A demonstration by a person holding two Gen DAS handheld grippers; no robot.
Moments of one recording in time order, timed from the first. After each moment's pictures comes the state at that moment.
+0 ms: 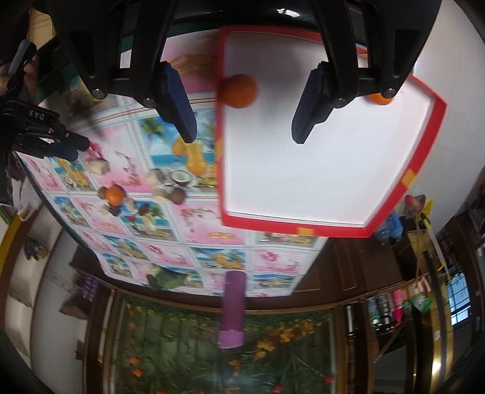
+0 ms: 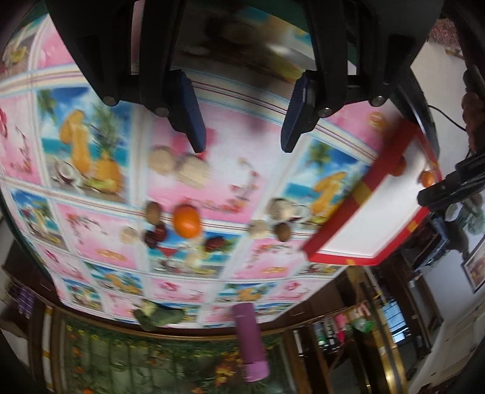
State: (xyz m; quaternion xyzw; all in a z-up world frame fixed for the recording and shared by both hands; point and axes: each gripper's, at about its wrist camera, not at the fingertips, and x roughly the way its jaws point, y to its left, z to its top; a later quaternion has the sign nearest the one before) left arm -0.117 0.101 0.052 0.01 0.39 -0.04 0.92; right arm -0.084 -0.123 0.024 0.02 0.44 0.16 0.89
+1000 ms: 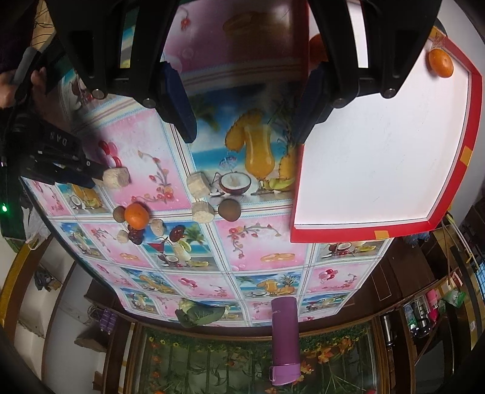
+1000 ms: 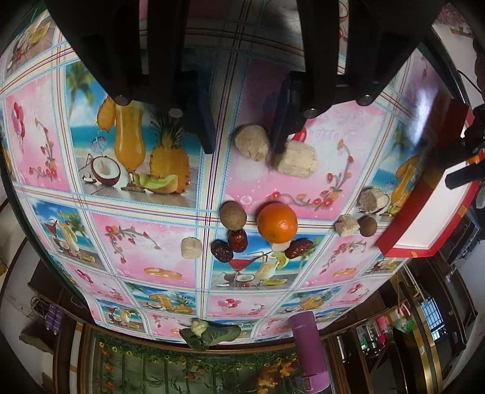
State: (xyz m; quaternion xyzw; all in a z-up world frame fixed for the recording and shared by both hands) left arm -0.065 0.033 0.023 0.03 0.45 -0.09 0.89; right arm -0.041 -0.149 0.003 0.00 0.46 0.08 0.88
